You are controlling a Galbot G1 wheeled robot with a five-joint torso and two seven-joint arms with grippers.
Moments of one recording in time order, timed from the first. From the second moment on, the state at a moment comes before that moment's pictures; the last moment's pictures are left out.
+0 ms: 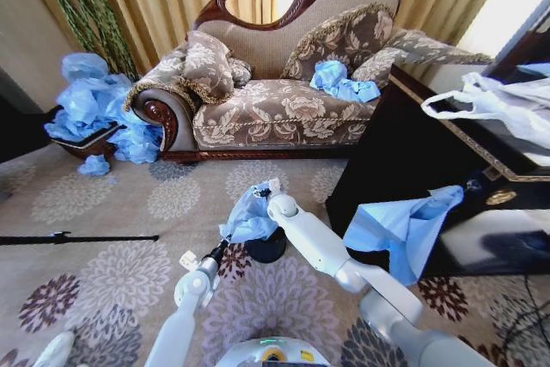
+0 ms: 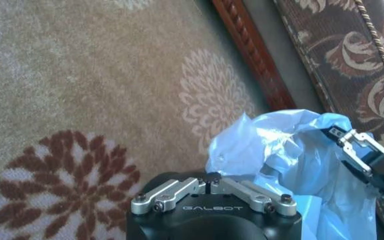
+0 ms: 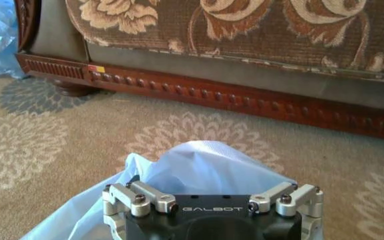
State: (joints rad) left arm 1.30 -1.39 -0.51 -1.71 -1.23 0.27 -0.25; right arm -0.34 1.53 -0.31 1.04 0.62 -0.45 0.39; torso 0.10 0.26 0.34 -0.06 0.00
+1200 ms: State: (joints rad) left arm 1.35 -1.44 -0.50 -1.77 -1.05 0.25 -0.19; right arm -0.38 1.48 -0.31 1.11 0.63 -0.46 0.41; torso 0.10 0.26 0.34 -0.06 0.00
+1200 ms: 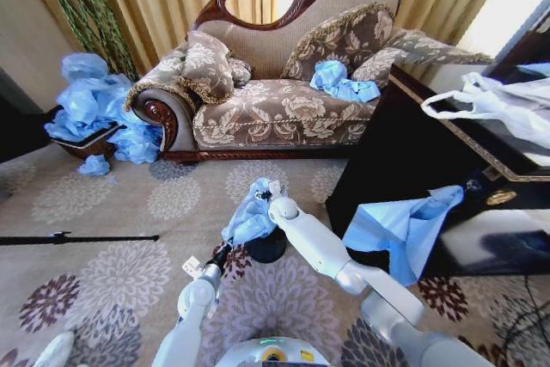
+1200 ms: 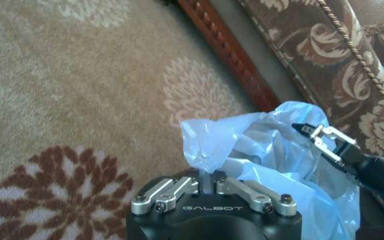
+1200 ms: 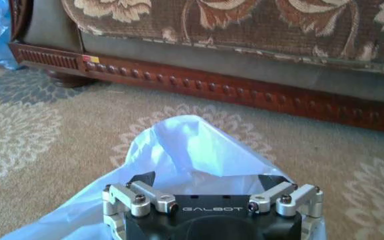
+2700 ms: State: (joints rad) left arm 1.36 -1.27 -0.52 -2.03 -0.60 0.34 0.10; right arm -0.89 1.34 -0.04 1.72 0.67 -0.44 0.55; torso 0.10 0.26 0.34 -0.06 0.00
